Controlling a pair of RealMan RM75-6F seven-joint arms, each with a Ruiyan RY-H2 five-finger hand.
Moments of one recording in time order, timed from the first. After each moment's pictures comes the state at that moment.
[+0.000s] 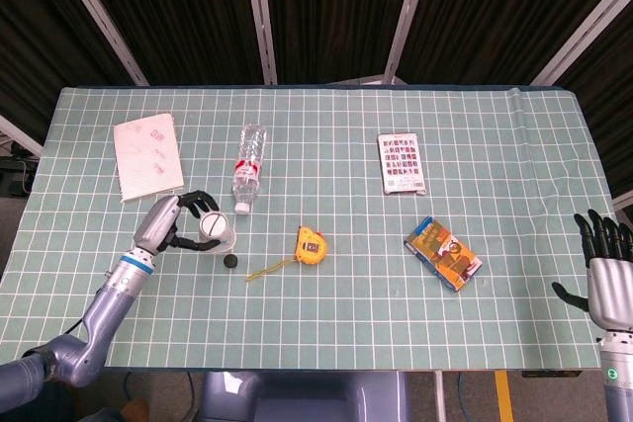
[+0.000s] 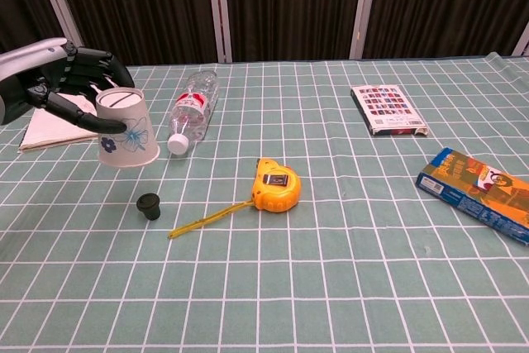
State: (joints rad) left arm -0.55 -1.48 -0.19 -1.41 1.41 1.04 -0.59; right arm 0.10 -1.18 0.14 -1.51 -1.37 1.47 -0.11
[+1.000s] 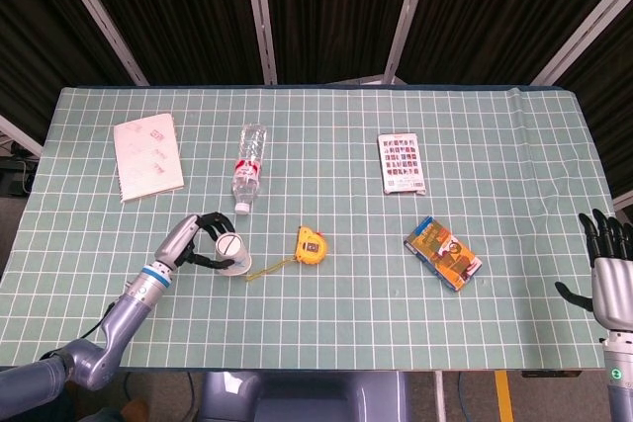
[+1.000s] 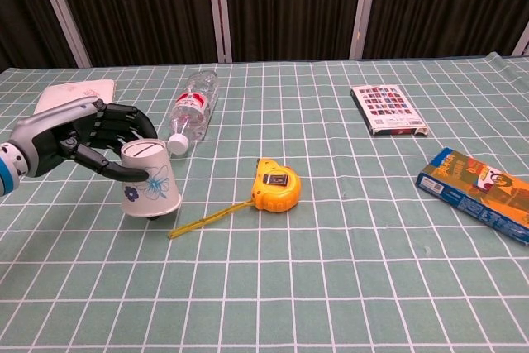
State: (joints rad) left arm -0.57 -1.60 -0.11 -1.26 1.43 0.98 -0.72; right arm 0.10 -1.18 0.15 -1.50 -1.37 1.47 -0.10
